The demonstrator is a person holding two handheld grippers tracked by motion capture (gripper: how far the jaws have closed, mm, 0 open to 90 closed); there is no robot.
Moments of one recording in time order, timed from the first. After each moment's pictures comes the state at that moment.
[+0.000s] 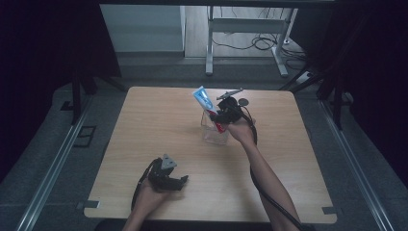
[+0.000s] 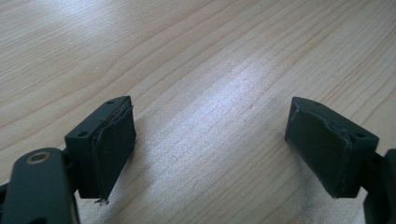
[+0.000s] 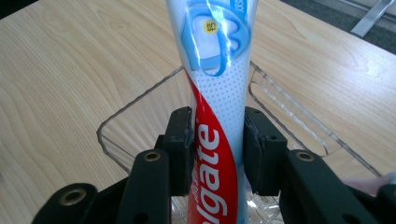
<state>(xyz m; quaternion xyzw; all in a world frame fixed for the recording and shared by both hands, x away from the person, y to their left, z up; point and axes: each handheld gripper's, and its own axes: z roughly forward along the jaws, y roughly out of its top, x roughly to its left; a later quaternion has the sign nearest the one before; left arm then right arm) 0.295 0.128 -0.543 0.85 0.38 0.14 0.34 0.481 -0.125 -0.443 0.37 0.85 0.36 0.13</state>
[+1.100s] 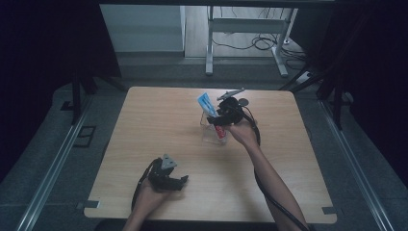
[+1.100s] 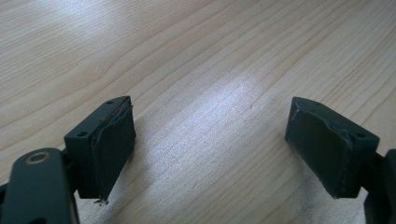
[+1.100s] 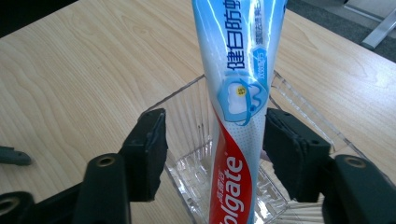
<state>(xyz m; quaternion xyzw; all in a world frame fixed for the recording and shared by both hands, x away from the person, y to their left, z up) 0.295 0.128 -0.543 0.85 0.38 0.14 0.34 0.467 -0.127 -0.427 0.34 0.85 0.38 0.13</state>
